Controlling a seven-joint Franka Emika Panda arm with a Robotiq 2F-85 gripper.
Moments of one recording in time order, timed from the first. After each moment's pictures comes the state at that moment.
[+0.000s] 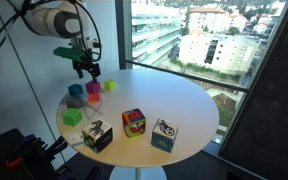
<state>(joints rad) 0.16 0.19 0.13 -2.30 0.06 2.50 0.08</state>
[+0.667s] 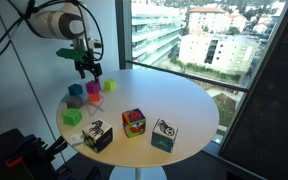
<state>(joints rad) 0.17 0.24 0.13 -2.25 -0.01 2.50 0.14</state>
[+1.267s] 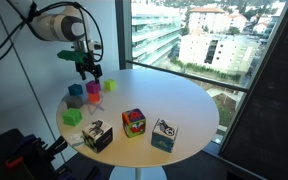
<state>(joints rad) 0.19 0.28 0.12 -2.22 -0.05 2.50 0.19</state>
